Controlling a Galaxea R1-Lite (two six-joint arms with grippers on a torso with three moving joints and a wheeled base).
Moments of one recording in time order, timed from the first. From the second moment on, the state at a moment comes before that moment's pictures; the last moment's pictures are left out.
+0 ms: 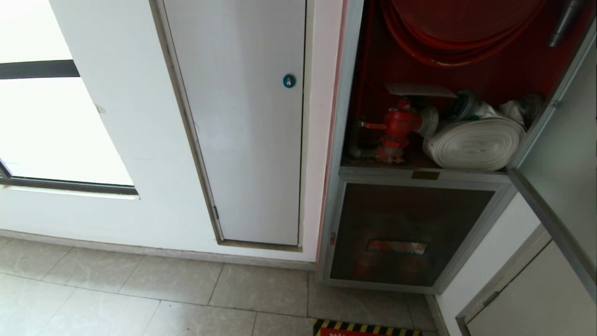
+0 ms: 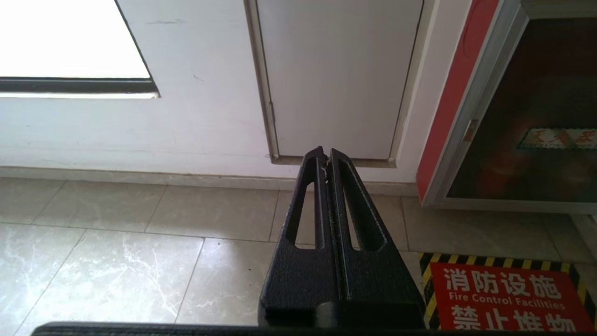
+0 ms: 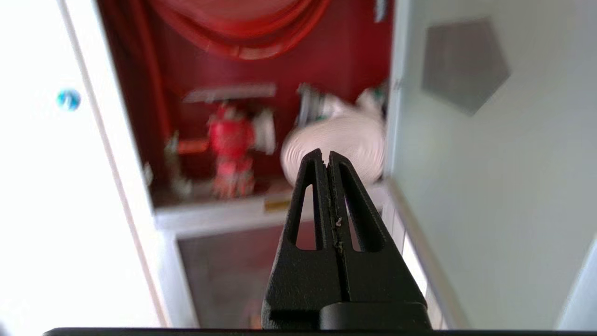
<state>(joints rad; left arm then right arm) 0.01 0.00 0.00 0.00 -0.03 0.03 -0.09 0.53 -0.20 -0.72 -0.21 -0.01</state>
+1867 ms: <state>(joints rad) 0.01 0.00 0.00 0.00 -0.04 0.03 -0.01 0.00 0.00 0.00 -0.03 0.05</state>
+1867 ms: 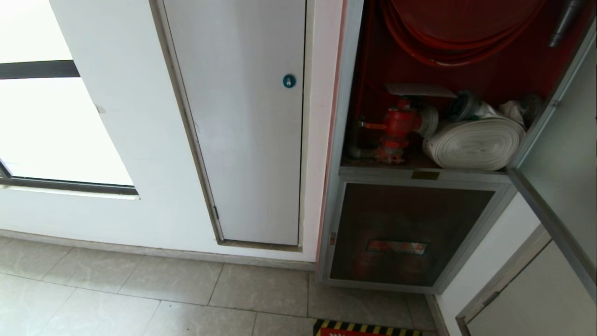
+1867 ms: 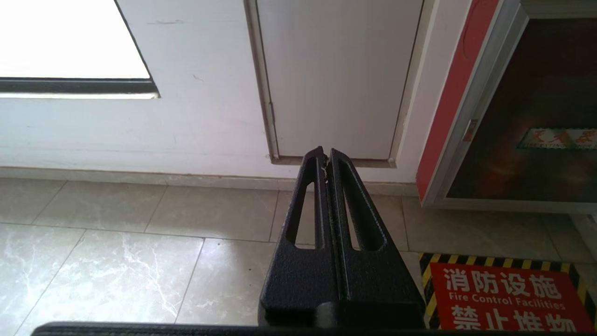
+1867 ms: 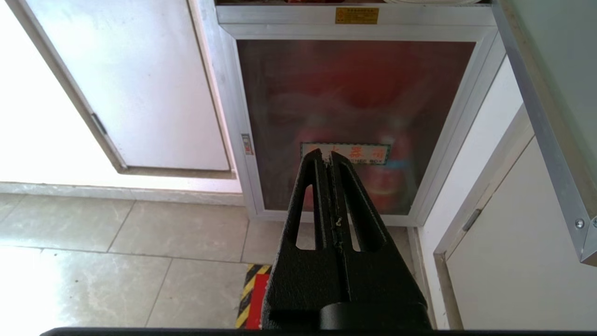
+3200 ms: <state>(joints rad) 0.01 0.00 0.00 0.00 -0.02 0.01 -0.01 0.00 0.00 0.00 -0.03 0.06</state>
